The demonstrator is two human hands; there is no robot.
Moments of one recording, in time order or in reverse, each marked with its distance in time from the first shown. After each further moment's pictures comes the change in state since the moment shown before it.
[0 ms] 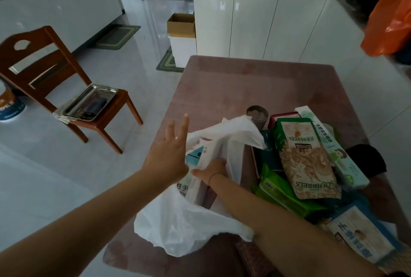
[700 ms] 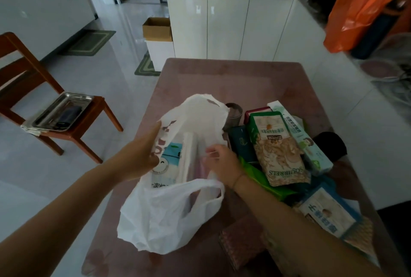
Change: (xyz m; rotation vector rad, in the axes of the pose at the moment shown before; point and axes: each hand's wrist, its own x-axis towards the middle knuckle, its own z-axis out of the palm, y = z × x) left_hand -0.004 -0.016 -0.022 -0.351 -0.255 0.034; right_hand -0.053 0.030 -0.097 0.020 0.096 -0.490
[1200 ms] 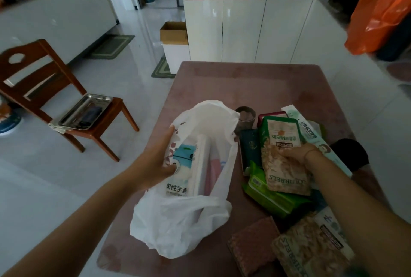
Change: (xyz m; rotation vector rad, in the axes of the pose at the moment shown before) left_hand -0.018 0.011 0.009 -0.197 0.022 0.002; right_hand 0.074 0.122 -0.139 0.050 0.200 0.625
